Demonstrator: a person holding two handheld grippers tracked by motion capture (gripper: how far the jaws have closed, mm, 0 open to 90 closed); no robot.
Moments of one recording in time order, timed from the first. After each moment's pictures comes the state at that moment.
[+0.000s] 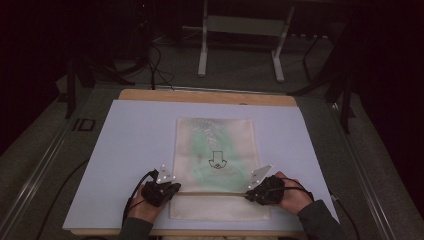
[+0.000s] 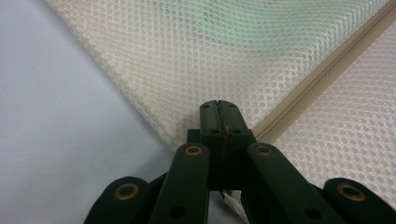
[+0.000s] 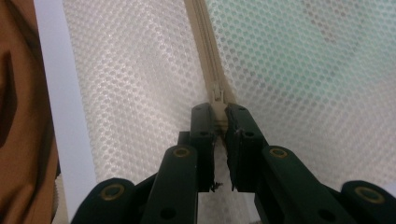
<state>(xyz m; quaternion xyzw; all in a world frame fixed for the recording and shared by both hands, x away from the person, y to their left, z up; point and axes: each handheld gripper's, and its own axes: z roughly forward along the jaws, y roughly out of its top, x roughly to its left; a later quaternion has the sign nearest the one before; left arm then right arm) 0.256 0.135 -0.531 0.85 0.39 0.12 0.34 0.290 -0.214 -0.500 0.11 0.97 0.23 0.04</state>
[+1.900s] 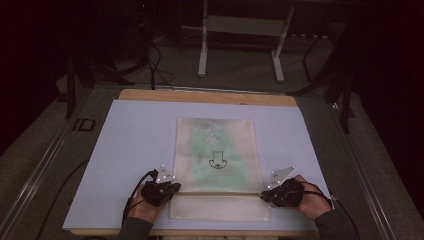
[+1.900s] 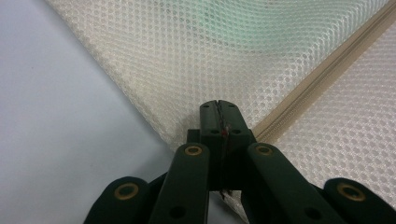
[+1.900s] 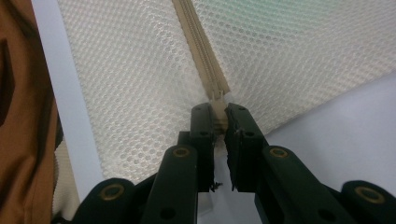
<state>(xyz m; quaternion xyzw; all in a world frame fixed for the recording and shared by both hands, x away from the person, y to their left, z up) 0.257 0.136 -0.531 0.84 0.40 0.12 0.34 0.281 -0.261 -0.495 0.16 0.96 0.24 0.05</state>
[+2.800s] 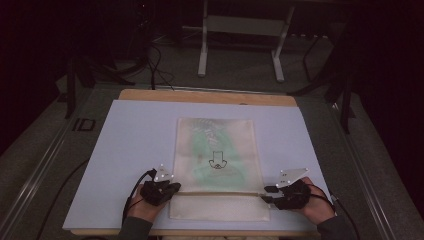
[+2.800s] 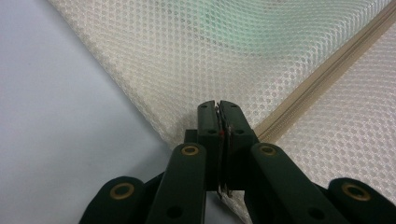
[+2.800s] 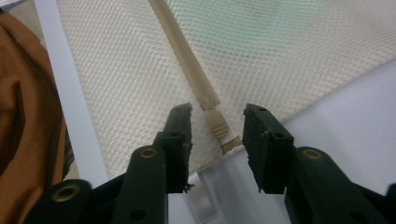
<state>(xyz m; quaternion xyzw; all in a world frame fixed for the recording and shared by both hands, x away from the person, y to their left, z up) 0.258 0.138 -0.532 0.84 0.40 0.11 0.35 0.274 -0.277 -0.491 0.20 0.92 0.32 0.06</state>
